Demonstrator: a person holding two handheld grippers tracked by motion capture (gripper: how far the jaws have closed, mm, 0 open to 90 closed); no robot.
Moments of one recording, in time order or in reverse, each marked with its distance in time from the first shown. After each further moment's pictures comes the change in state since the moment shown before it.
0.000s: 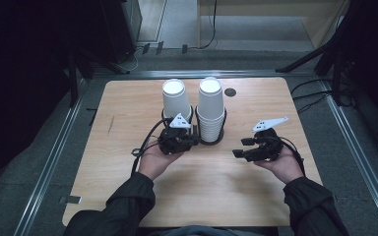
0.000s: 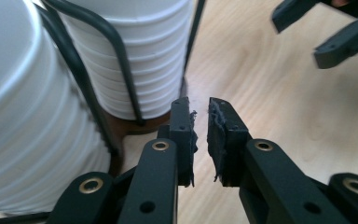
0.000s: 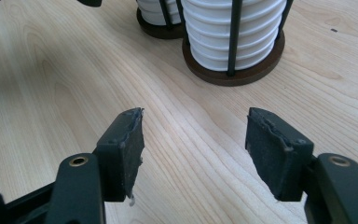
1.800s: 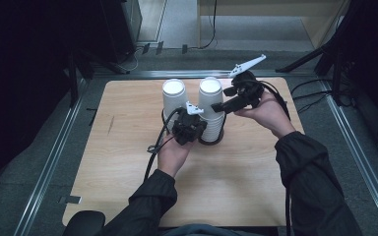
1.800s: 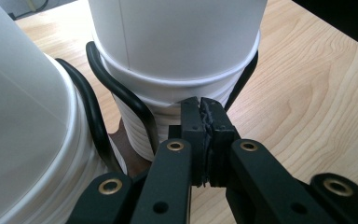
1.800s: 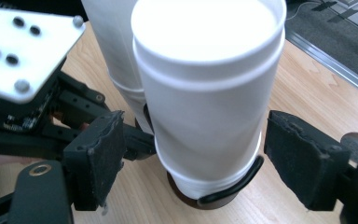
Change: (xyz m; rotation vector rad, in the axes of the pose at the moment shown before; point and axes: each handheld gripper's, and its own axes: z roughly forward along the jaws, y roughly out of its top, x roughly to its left) left arm -0.015 0.040 0.019 -0.046 0.207 -0.158; right arm 0.003 0.161 -0.013 -0.013 0.000 -0.142
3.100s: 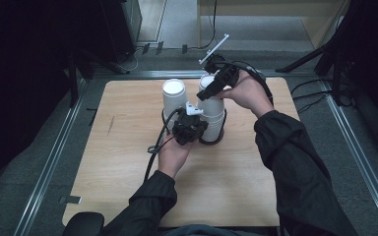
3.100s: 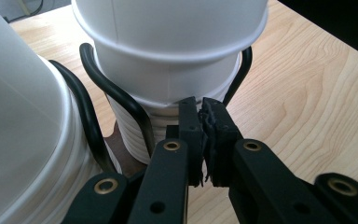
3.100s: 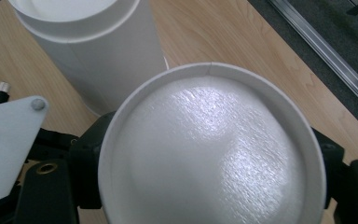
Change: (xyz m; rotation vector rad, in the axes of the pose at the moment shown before) left arm 0.001 -0.002 0.001 -0.021 -0.019 -0.001; right arm 0.010 0.071 0.030 0.226 -0.112 -0.061
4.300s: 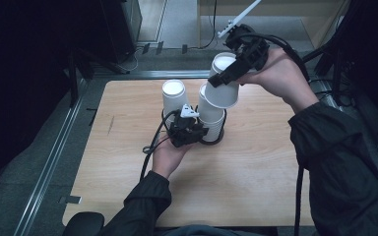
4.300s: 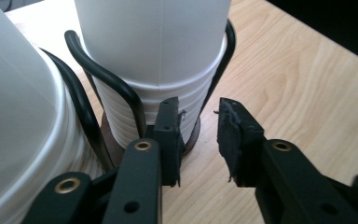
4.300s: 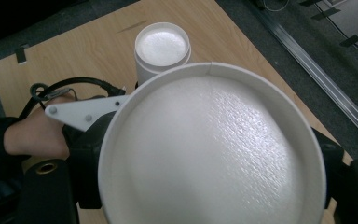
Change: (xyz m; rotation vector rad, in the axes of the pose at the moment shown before) left arm 0.010 -0.009 -0.009 0.006 -0.105 0.037; right arm 0.024 0.006 -0.118 -0.086 0.042 -0.043
